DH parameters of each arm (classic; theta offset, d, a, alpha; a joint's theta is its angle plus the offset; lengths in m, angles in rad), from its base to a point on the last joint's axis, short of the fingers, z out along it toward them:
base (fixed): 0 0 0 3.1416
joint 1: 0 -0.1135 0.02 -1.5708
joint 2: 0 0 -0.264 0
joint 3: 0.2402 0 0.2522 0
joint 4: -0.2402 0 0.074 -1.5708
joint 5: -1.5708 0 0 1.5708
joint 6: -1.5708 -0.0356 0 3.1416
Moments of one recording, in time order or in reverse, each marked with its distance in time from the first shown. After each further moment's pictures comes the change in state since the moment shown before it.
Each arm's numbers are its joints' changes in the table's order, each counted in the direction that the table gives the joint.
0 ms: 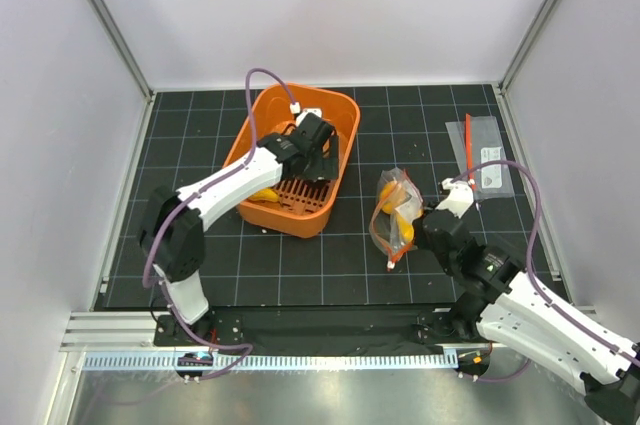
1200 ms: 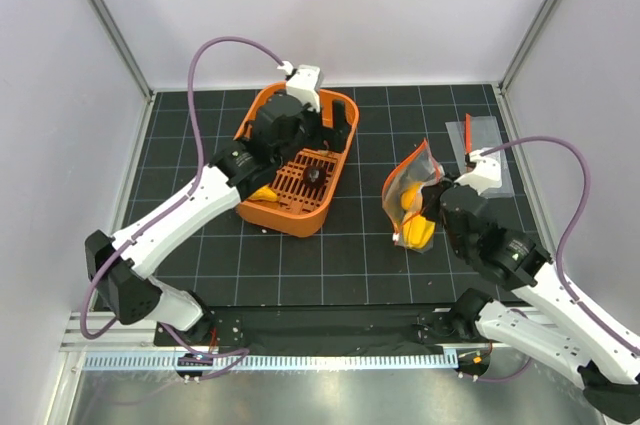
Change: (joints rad) left arm 0.071 0.313 -0.019 0.379 -0.097 -0.288; right arm 0.000 -0.077 0.340 -0.099 -0.110 -0.036
